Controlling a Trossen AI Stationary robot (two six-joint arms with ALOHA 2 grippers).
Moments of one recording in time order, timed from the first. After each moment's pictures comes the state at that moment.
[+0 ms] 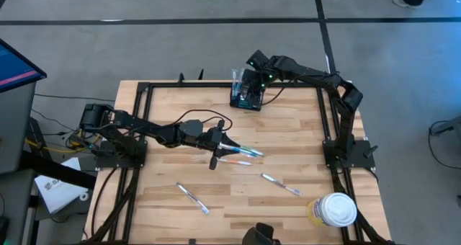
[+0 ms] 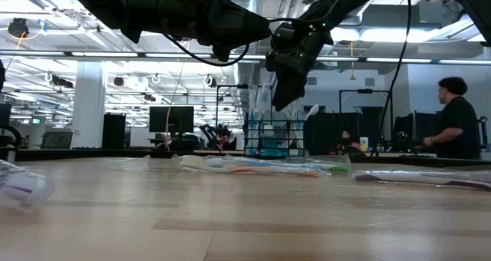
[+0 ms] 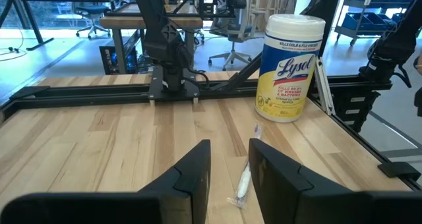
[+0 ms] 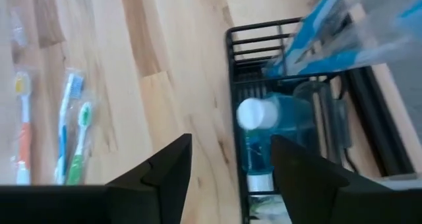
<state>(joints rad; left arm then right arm) -0.02 1.56 0.74 0.67 0.12 0.00 -0.61 1.91 1.63 -0.83 -0.29 -0.26</state>
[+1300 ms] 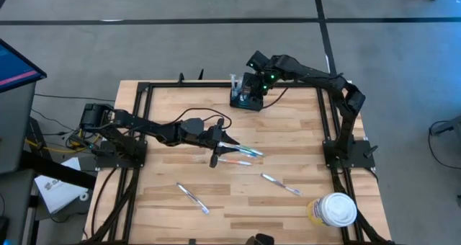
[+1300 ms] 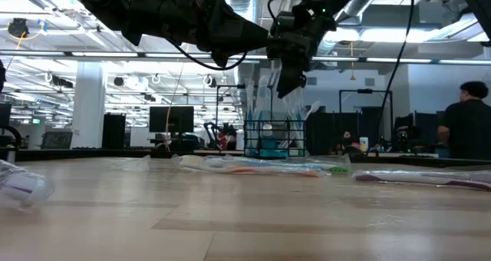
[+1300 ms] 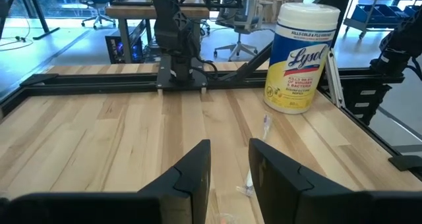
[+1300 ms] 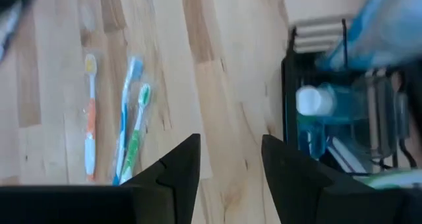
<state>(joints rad) 0.00 1.56 0.74 0.63 0.12 0.00 -0.56 1.88 1.69 -0.99 -0.36 -0.27</state>
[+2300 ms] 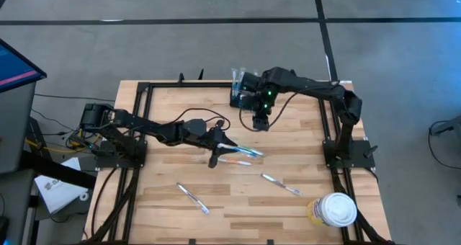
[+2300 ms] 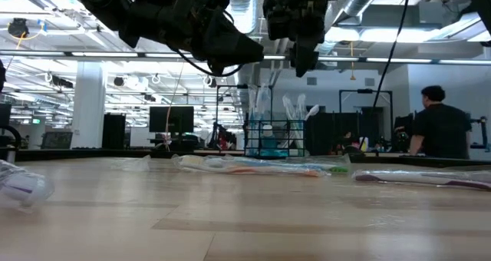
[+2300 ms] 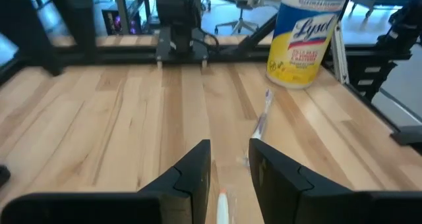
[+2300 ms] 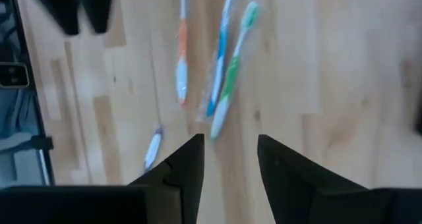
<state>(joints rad) 0.01 1.56 0.74 0.53 0.12 0.00 -0.34 1.87 1.79 -1.35 -0.37 -0.20</state>
